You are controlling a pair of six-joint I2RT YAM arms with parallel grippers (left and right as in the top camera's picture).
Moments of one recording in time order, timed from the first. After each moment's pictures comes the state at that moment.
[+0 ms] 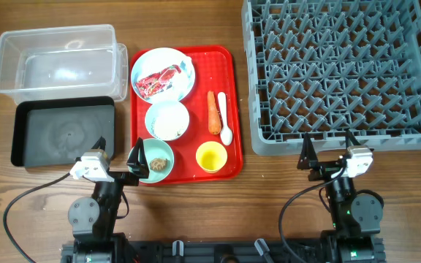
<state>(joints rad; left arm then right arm) 0.05 0.02 0.01 -0.06 0.18 -0.30 0.05 0.02 0.01 0.00 -0.04 0.14</state>
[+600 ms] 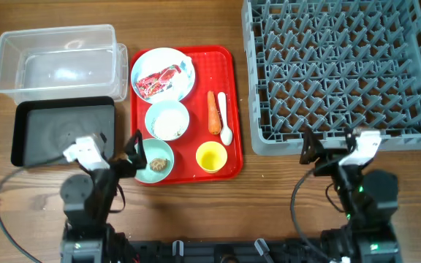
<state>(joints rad) 0.05 0.37 0.24 -0.14 0.18 -0.38 0.05 0.37 0.37 -0.29 -0.09 0.21</state>
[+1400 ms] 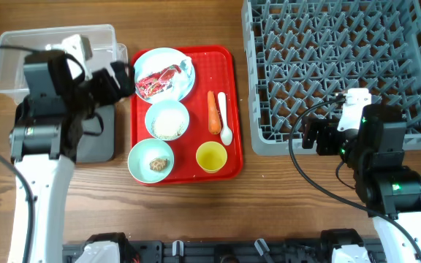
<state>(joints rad) 0.04 1.24 1.20 -0.63 0.25 -0.32 0.05 0.88 0.85 -0.72 -0.09 0.07</state>
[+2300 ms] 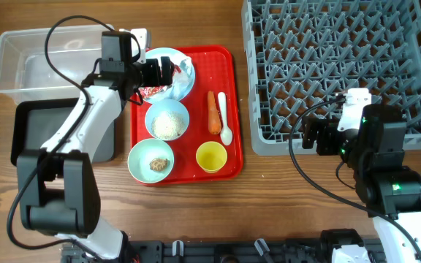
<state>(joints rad) -0.10 1.78 1.21 -0.27 0.23 -0.15 0.05 0.88 0.85 -0.72 -0.09 0.07</state>
